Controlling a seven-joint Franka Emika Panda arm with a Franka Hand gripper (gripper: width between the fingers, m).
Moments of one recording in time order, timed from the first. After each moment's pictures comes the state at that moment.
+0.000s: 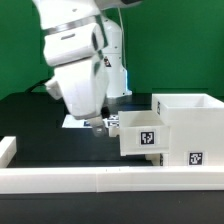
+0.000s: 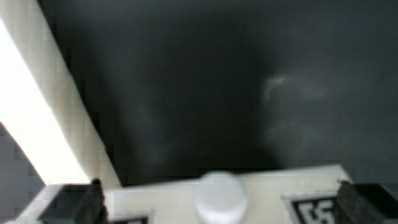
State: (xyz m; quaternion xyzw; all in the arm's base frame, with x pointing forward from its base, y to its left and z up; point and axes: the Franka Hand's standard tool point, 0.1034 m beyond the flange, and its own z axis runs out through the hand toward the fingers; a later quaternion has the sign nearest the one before) arm 0.589 -0.031 0.073 -0.75 -0.65 -0.08 0.11
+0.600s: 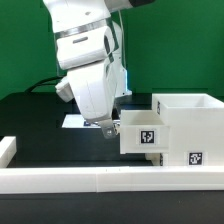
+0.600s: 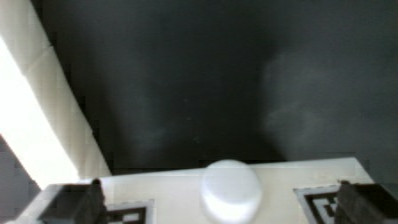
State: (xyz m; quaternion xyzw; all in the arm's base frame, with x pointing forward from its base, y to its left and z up) arm 0.588 -0.029 0.070 -0.75 -0.65 -0.08 0.11
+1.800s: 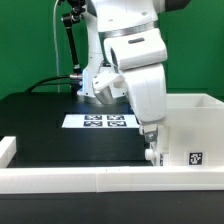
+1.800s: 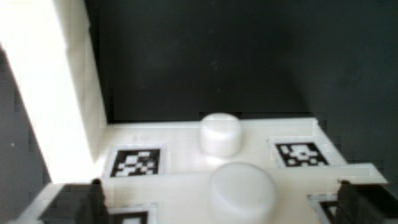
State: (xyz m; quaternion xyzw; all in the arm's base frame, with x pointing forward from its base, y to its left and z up) arm 0.603 0.025 0.069 -0.70 -0.71 -0.06 0.09
